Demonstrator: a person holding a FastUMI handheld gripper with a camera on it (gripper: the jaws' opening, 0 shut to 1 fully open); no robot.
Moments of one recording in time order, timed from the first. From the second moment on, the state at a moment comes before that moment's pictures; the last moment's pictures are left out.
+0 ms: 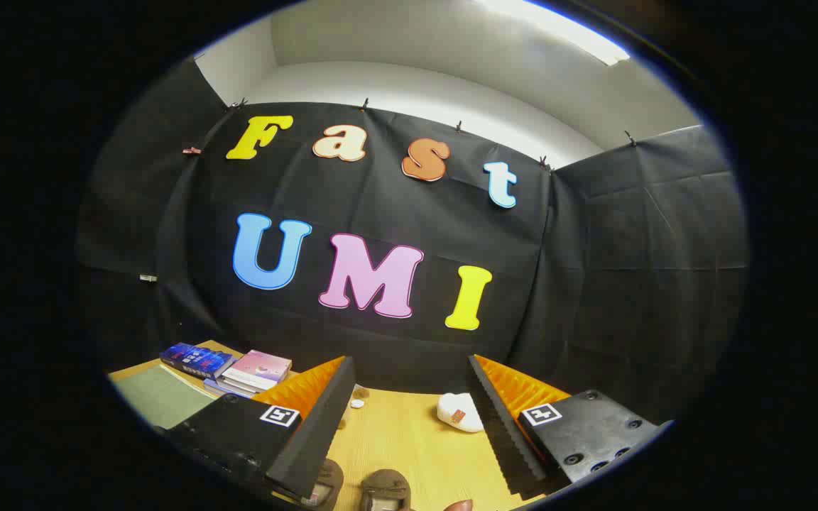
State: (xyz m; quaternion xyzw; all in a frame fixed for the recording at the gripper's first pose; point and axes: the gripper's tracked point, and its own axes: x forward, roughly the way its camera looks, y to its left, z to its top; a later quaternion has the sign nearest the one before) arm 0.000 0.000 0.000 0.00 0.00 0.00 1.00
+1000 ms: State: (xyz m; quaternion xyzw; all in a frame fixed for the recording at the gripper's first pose) arm -0.008 0.041 -0.026 0.00 0.01 0.08 1.00
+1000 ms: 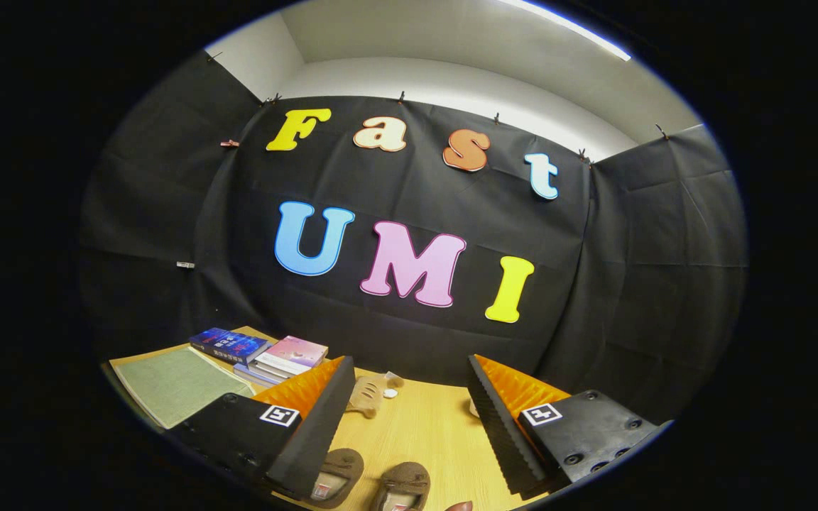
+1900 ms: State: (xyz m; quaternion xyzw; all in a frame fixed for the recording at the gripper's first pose) arm -0.063 0.212 -0.134 0.34 0.28 0.39 0.81
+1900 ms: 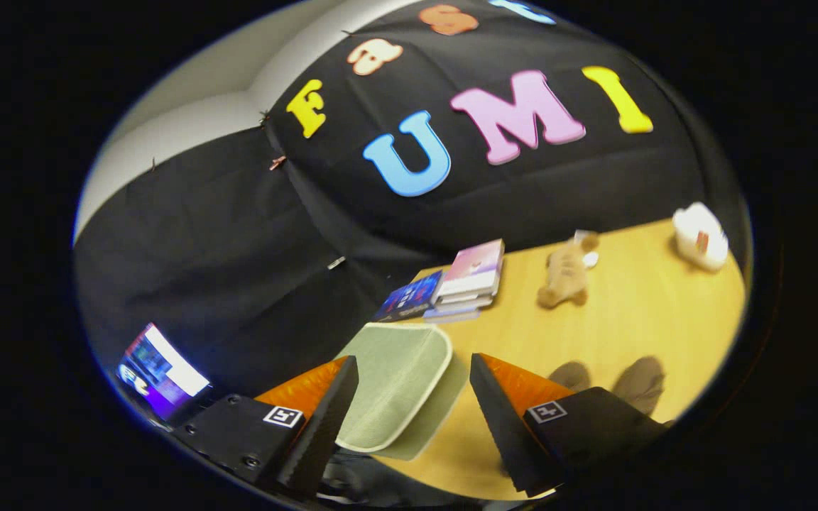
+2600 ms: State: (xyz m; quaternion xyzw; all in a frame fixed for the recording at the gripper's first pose) arm -0.102 0.315 -0.232 0.54 0.50 0.45 0.50
